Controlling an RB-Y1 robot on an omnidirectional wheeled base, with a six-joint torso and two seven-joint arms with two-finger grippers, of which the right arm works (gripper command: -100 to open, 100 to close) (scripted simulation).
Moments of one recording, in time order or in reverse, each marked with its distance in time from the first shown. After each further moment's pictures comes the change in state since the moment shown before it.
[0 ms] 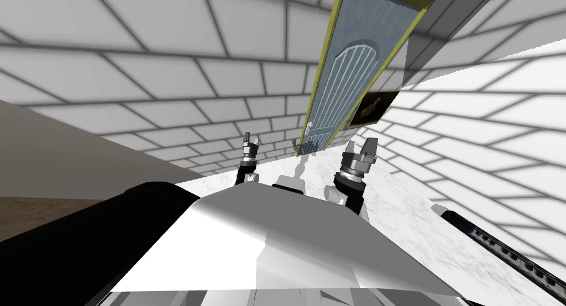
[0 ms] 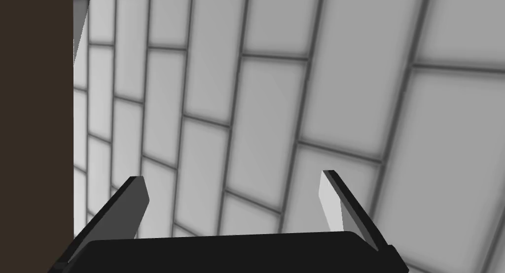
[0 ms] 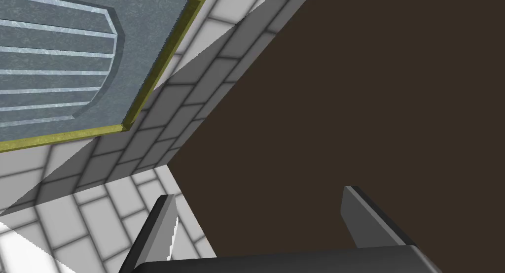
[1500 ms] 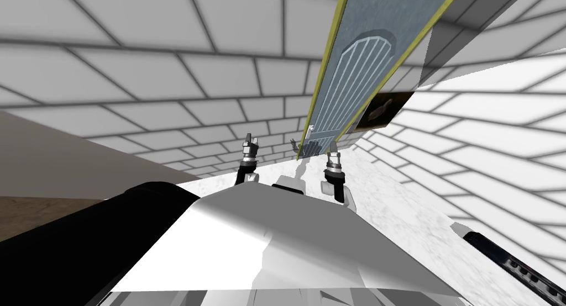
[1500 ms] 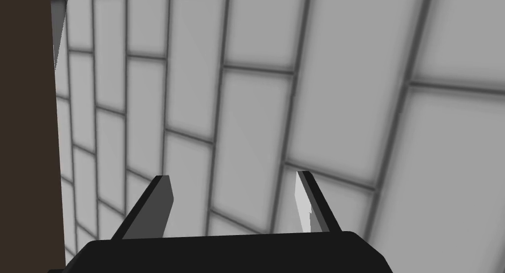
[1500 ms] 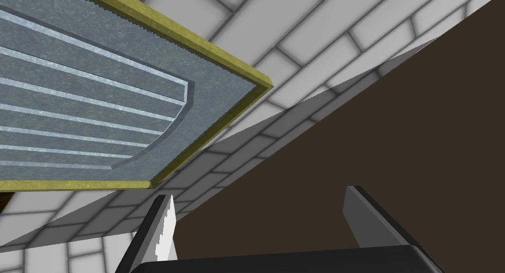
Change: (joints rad) arm -0.177 -0.114 -0.002 0.340 0.098 -0.024 0.152
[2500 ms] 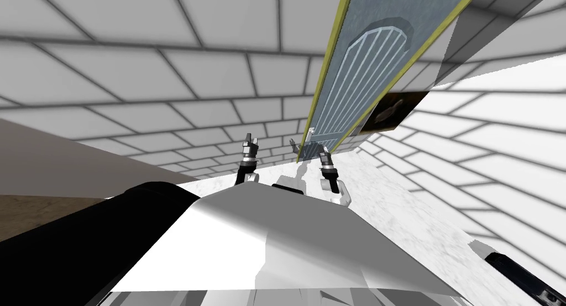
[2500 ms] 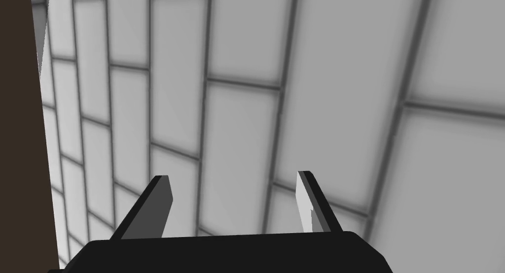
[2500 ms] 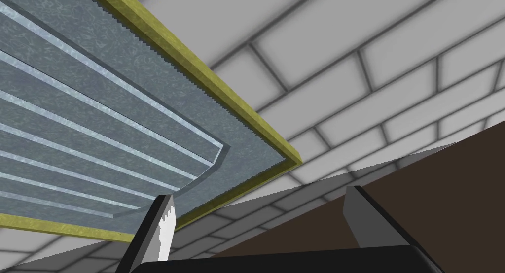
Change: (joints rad) arm -0.161 -0.088 -0.008 0.312 0.083 -0.029 0.130
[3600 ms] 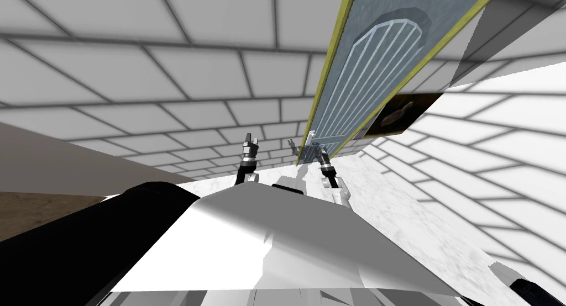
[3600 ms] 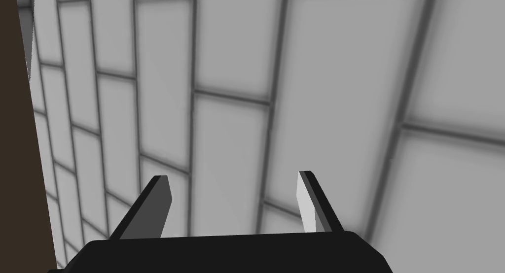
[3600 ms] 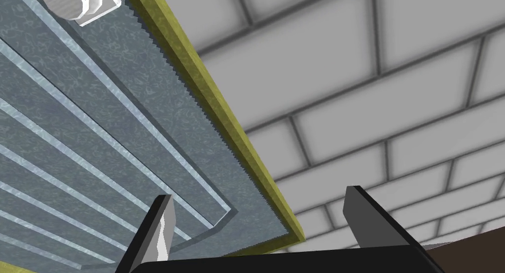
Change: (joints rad) arm -0.140 -0.078 -0.001 0.275 0.083 -0.020 0.127
